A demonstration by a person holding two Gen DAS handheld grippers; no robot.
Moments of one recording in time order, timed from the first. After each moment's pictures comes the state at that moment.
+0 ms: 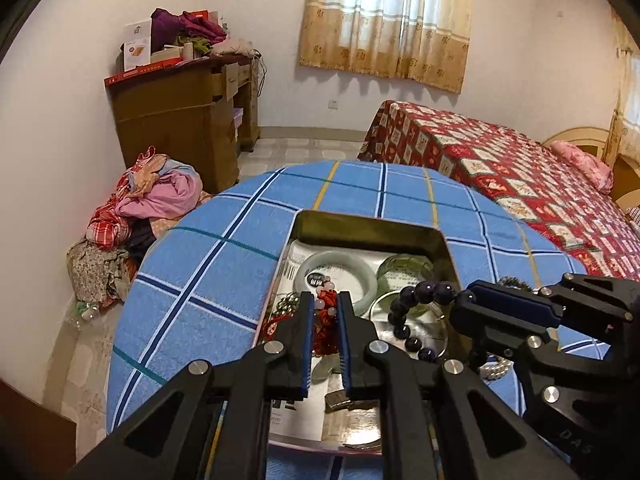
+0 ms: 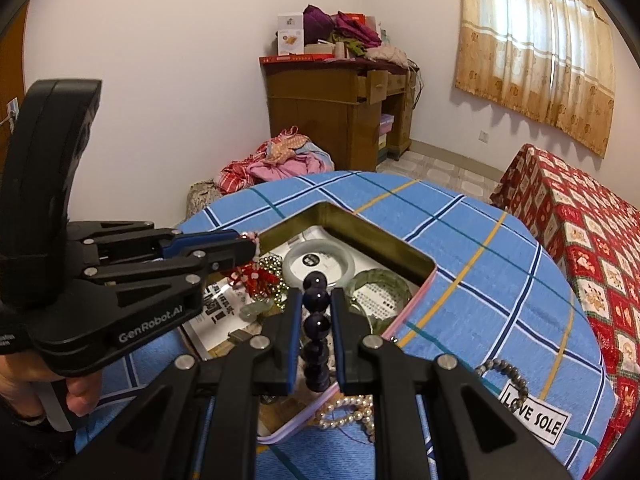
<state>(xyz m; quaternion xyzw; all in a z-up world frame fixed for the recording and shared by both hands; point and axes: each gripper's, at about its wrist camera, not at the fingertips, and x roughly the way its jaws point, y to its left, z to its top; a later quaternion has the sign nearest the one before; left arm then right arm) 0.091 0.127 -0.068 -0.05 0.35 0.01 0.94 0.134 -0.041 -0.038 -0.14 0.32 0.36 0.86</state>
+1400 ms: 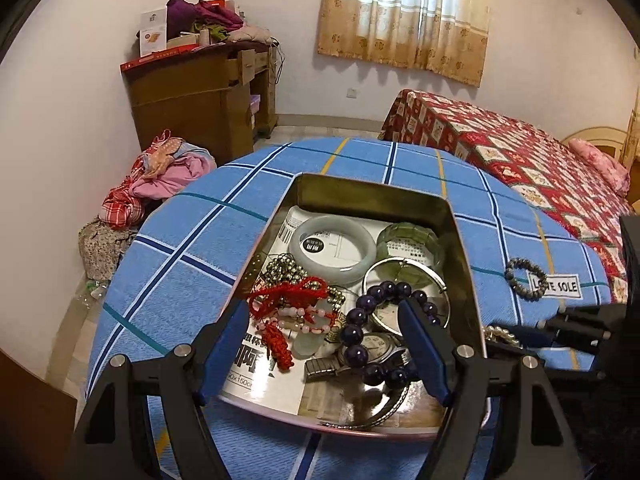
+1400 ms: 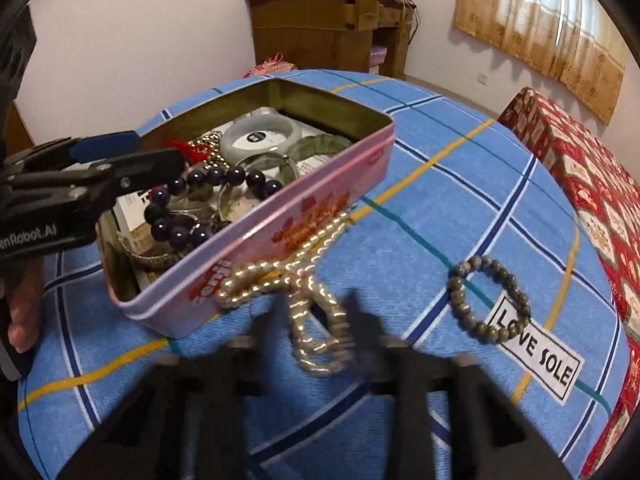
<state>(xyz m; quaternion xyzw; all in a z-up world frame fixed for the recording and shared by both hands) 0.086 0.107 -0.087 -0.05 0.36 0.04 0.93 0.148 -0.087 -0.099 -0.18 0.42 0.34 0.82</state>
